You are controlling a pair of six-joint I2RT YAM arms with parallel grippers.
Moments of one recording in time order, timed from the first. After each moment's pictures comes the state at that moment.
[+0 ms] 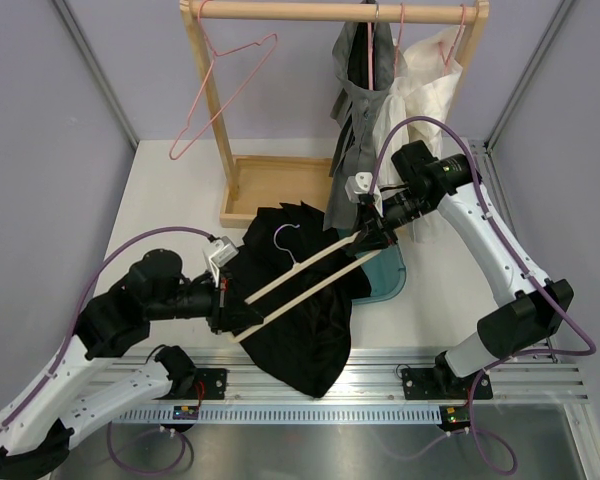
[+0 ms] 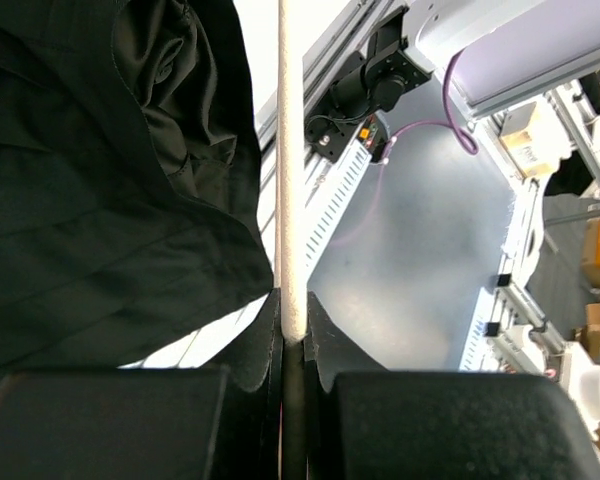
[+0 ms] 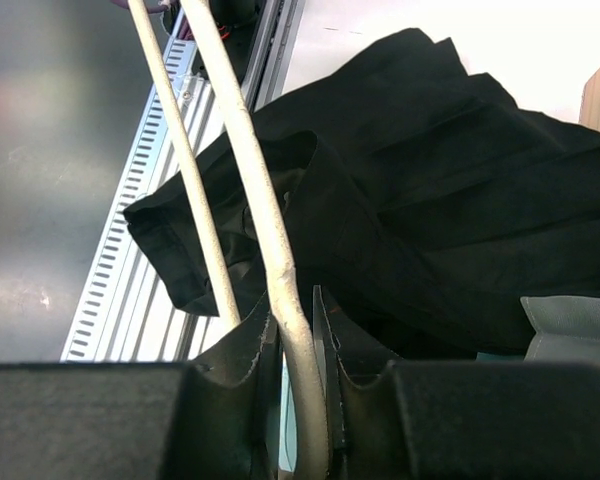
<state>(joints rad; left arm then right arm) -0.80 0.61 0.96 -0.82 0.50 -0.49 0.40 1.54 1.66 -1.40 -1.10 -1.17</state>
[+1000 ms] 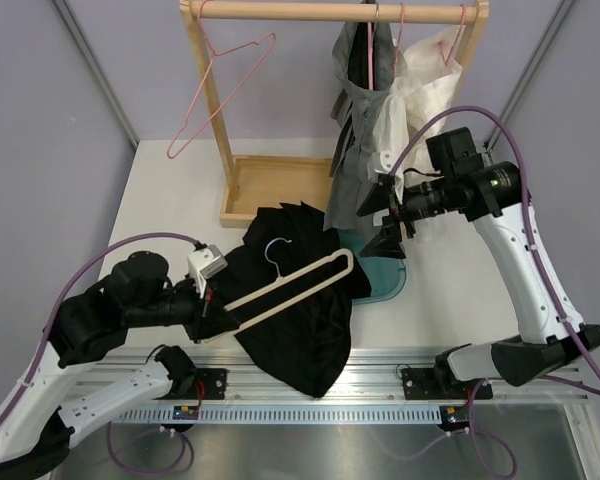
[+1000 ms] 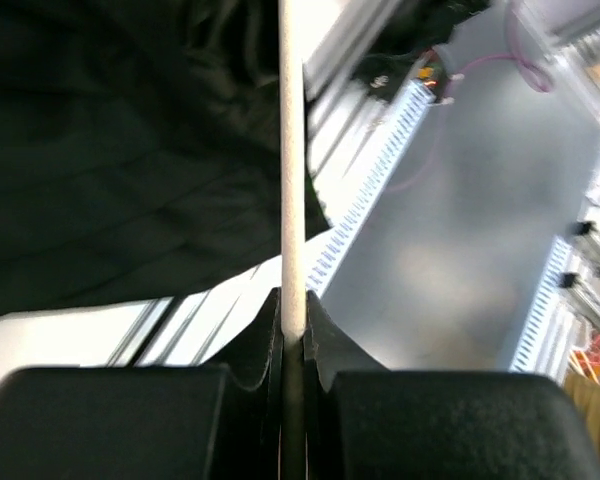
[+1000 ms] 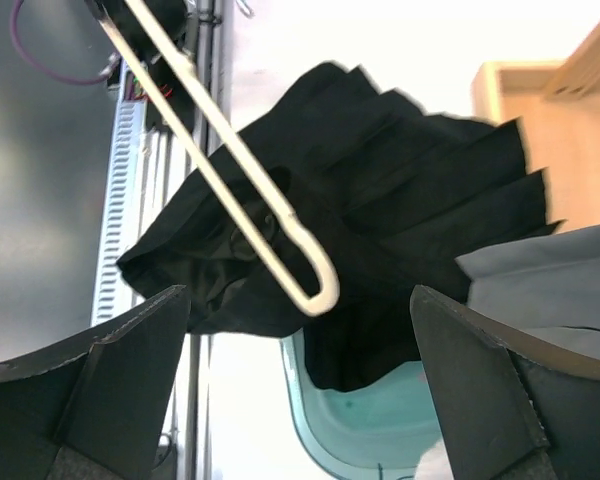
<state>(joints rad) -0.80 0.62 1.14 -1.12 0.43 -0.28 0.36 1.39 1.75 -1.31 -1.02 -0.83</state>
